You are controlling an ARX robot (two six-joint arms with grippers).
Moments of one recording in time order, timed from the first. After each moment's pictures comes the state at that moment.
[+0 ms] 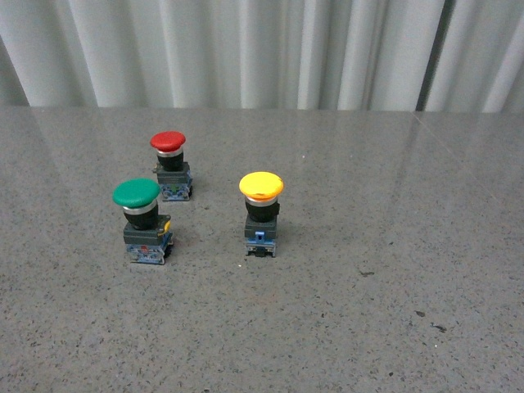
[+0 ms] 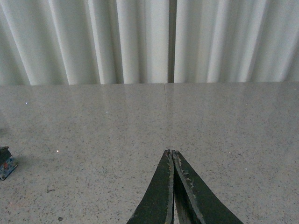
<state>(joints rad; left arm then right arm) 0.00 0.01 0.01 0.00 0.00 0.00 0.00 0.39 0.04 0.34 0.00 0.01</state>
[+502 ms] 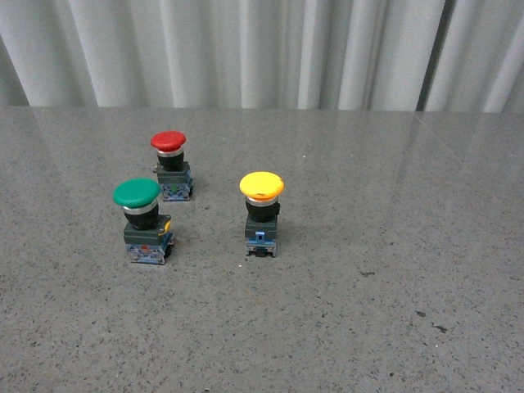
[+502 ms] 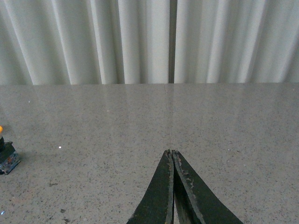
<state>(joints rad) 0.00 0.01 0.01 0.00 0.00 0.00 0.00 0.23 0.01 0.23 0.00 0.01</state>
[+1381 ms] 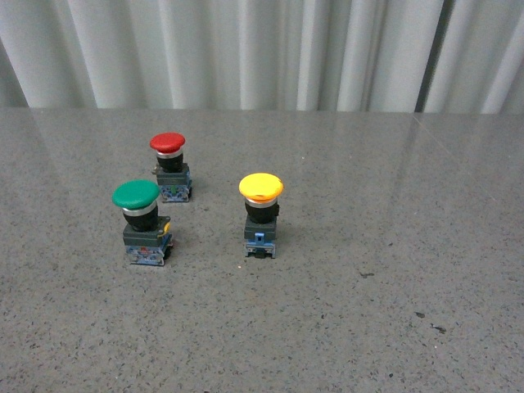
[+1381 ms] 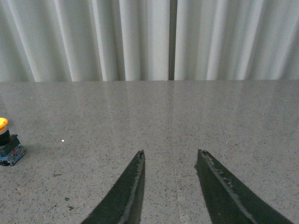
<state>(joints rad) 0.00 0.01 0.01 0.00 0.00 0.00 0.00 0.00 0.01 0.00 0.00 0.01</state>
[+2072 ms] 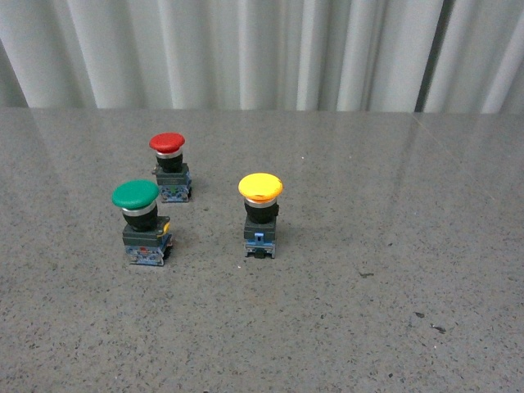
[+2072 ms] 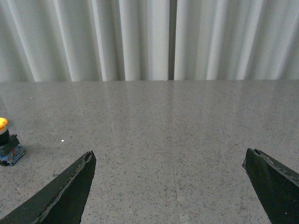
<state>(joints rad) 0.00 0.01 0.01 0.00 0.00 0.00 0.00 0.00 0.01 0.00 0.00 0.01</state>
